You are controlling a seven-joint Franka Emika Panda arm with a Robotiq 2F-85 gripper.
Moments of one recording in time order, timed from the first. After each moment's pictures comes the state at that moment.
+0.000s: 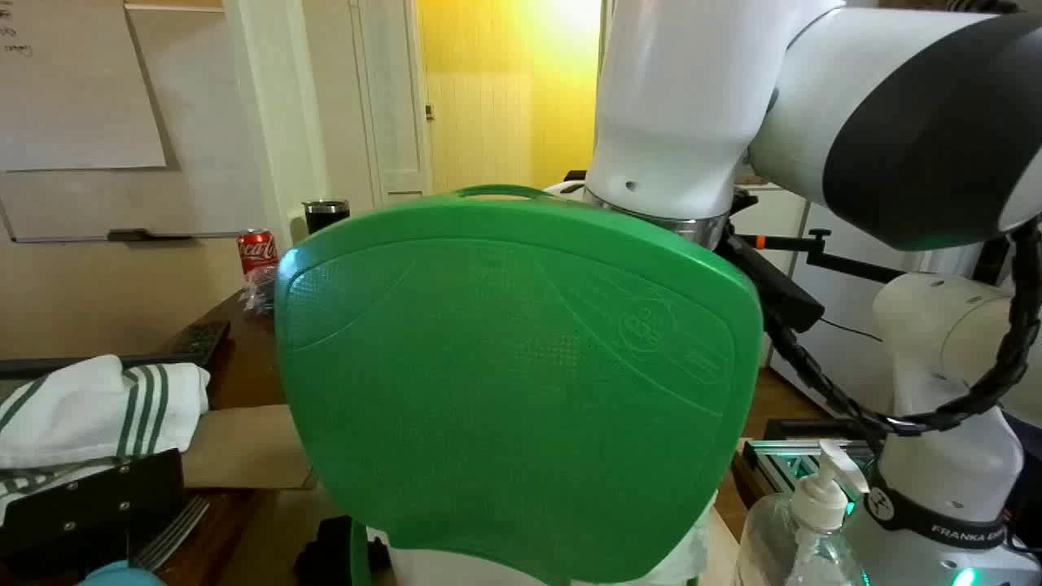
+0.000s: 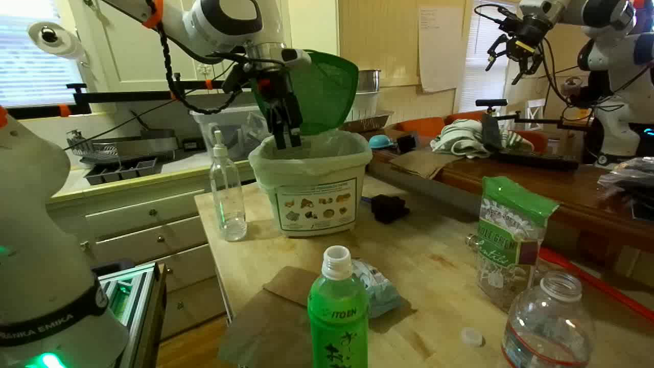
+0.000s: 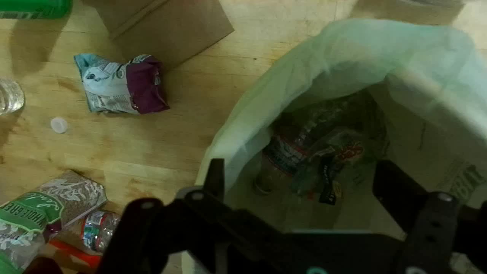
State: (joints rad) arm 0.03 -0.36 0.28 -2.35 -0.20 2.01 0.22
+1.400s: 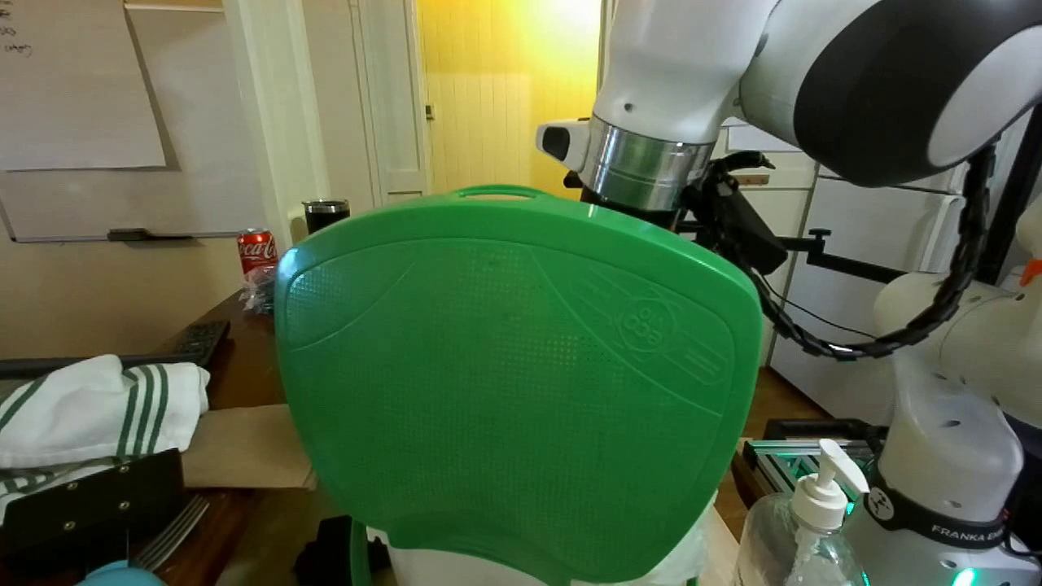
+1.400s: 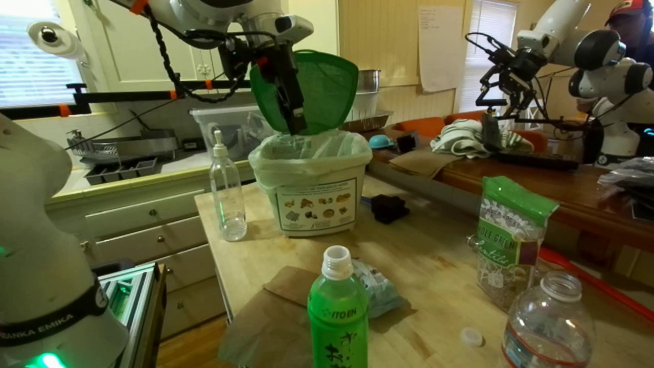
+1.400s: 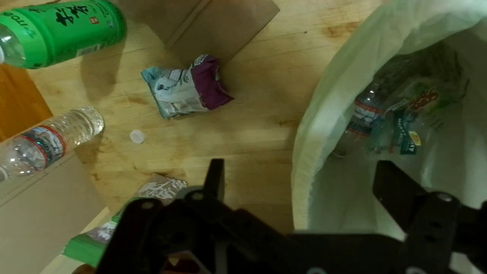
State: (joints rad) arm 0.00 -0.46 0.20 -2.37 -0.28 2.02 0.37
